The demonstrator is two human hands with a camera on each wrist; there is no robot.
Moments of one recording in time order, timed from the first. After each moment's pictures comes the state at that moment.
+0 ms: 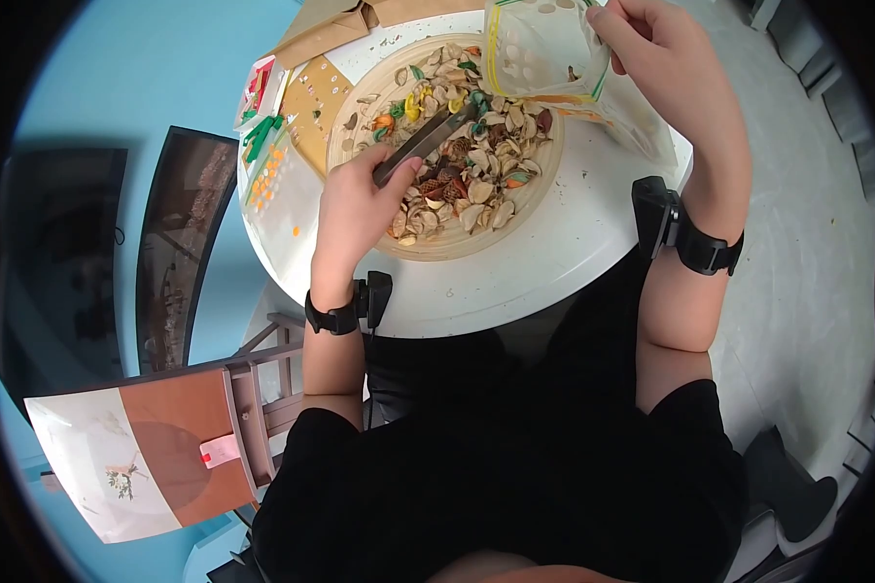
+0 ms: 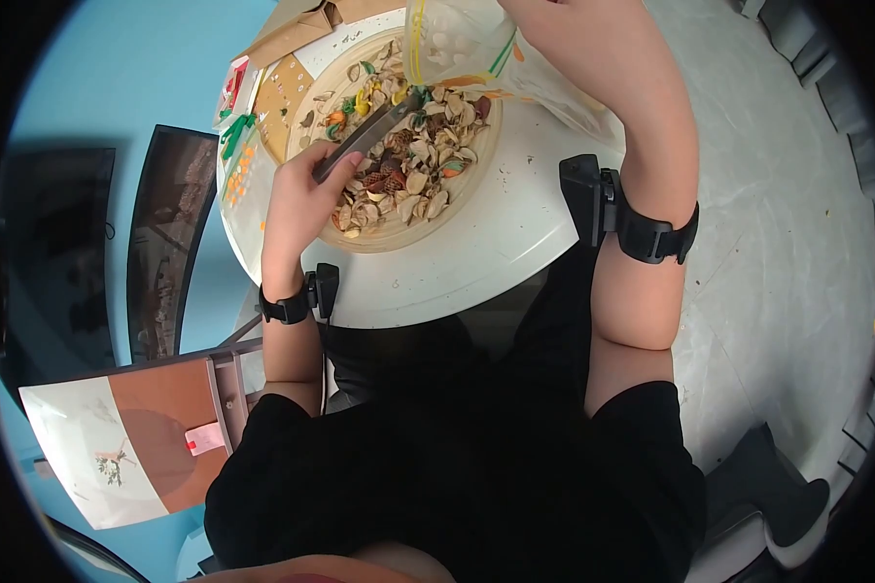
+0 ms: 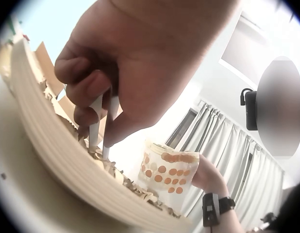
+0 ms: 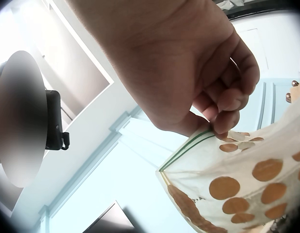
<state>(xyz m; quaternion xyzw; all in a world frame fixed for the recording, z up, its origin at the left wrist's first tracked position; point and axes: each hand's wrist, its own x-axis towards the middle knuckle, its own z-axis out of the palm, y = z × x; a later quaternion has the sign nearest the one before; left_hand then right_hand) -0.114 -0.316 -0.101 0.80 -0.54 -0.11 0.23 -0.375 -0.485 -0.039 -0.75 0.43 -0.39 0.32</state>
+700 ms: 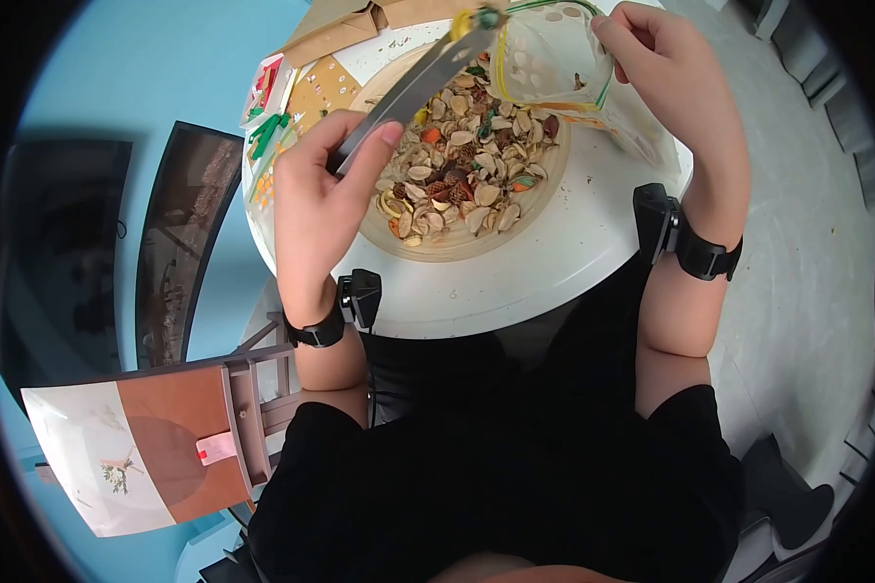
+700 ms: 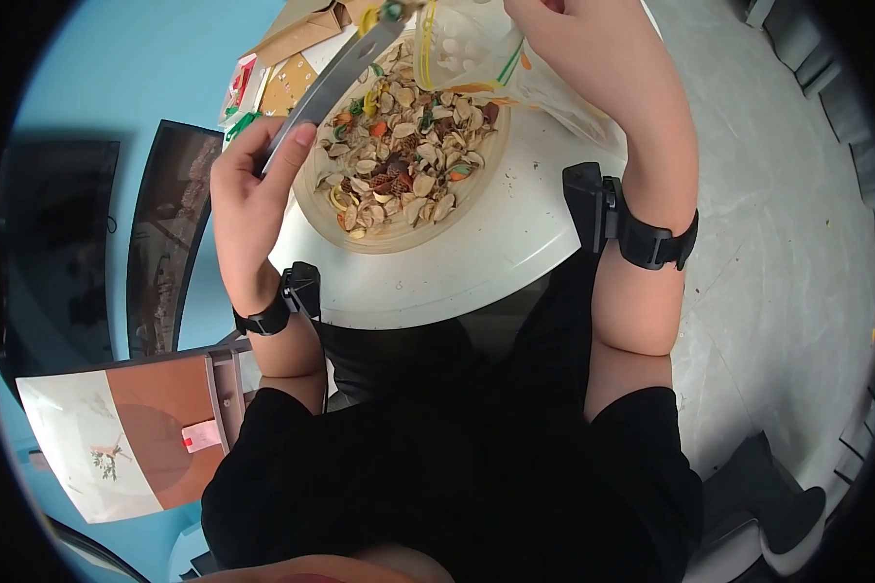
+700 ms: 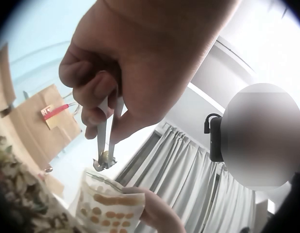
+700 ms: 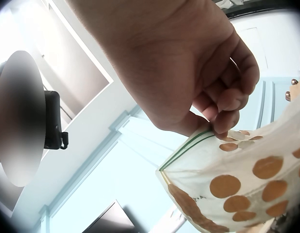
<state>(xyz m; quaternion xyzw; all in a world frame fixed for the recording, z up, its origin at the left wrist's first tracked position) -0.140 -0.311 -0.035 0.73 -0.55 -0.11 0.40 -0.374 -0.483 -0.045 -0.75 0.41 -0.42 0.32</state>
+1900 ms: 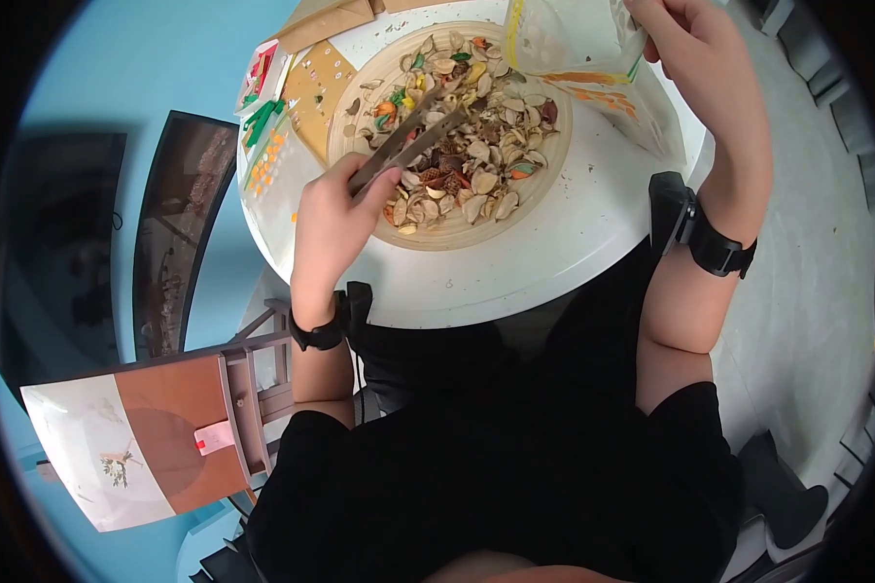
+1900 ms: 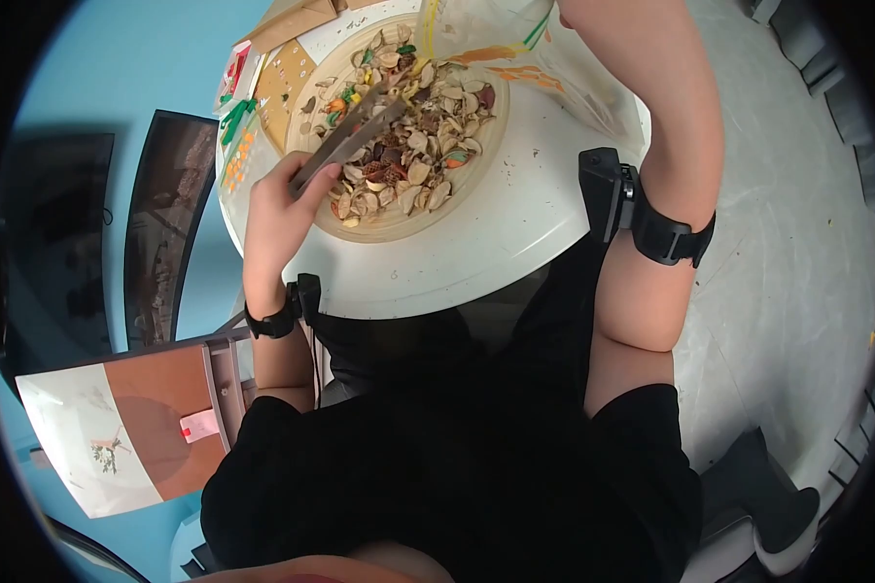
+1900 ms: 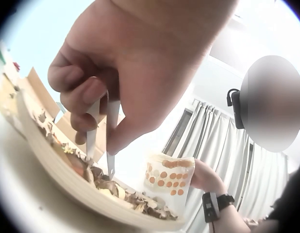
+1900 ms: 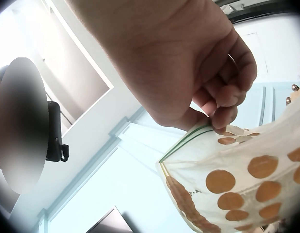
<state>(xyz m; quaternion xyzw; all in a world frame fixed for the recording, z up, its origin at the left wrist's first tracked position) -0.111 -0.285 -0.087 0.82 -0.51 -0.11 0.22 -0.382 -0.485 -0.043 -0.71 0.41 -0.45 0.34</state>
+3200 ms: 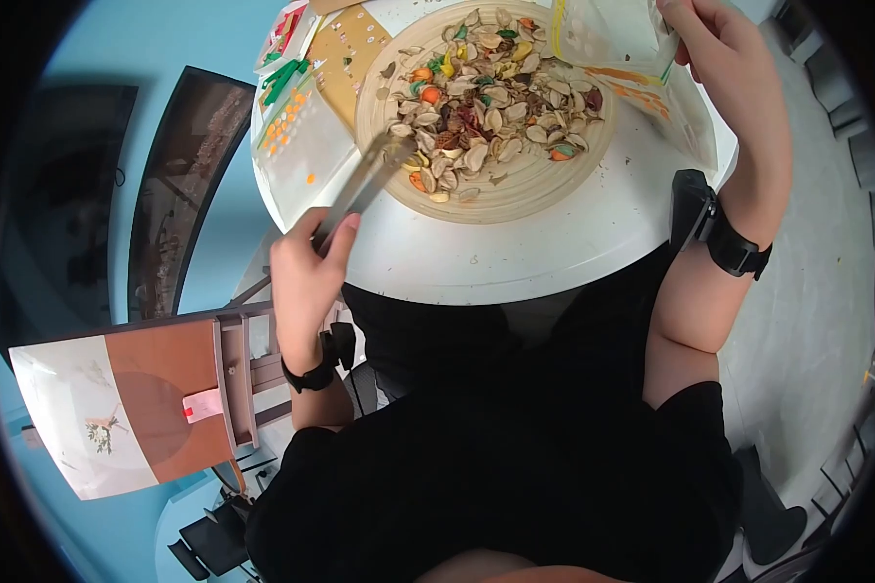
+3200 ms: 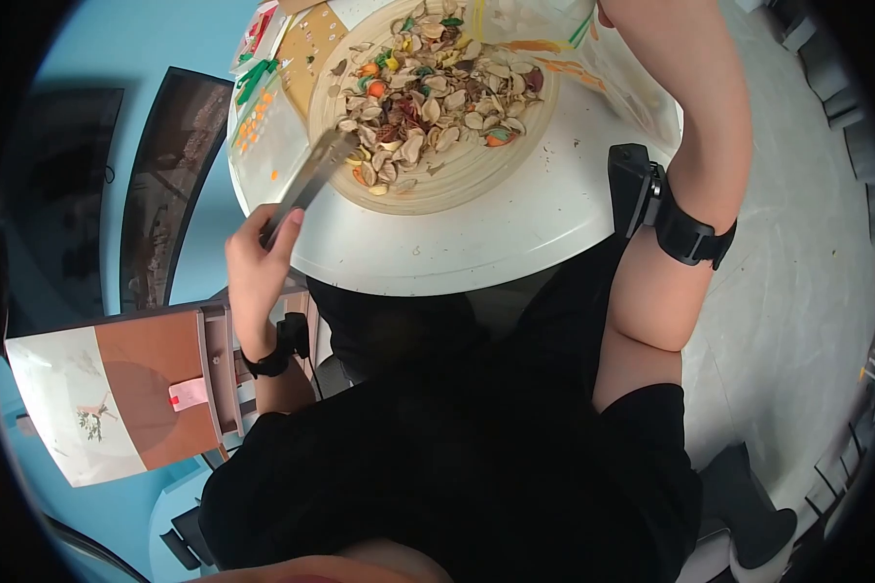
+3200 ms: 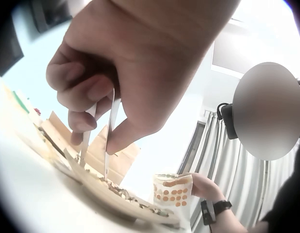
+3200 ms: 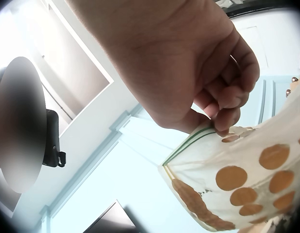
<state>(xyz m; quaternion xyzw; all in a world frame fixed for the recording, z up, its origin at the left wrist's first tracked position) -0.106 -0.183 -0.081 0.88 -0.40 -0.05 0.24 -0.365 -0.478 -0.048 -0.74 0.39 -0.43 0.34</state>
